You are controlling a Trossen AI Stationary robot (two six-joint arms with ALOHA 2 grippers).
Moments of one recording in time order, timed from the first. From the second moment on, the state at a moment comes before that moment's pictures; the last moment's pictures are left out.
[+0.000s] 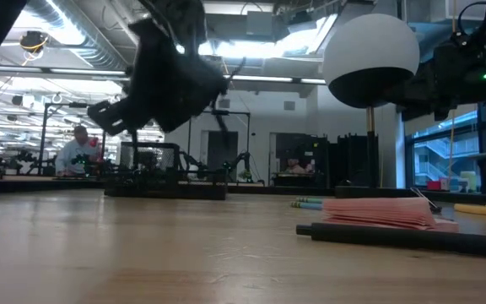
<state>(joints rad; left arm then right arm) 0.10 1.93 1.32 -1.57 -0.91 0.05 -0.21 0.04 0.01 0.07 0.35 0.10</state>
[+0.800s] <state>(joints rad) -0.10 1.25 1.15 -0.75 -0.43 -0.02 -0.21 0.06 0.01 0.06 0.23 0.04</state>
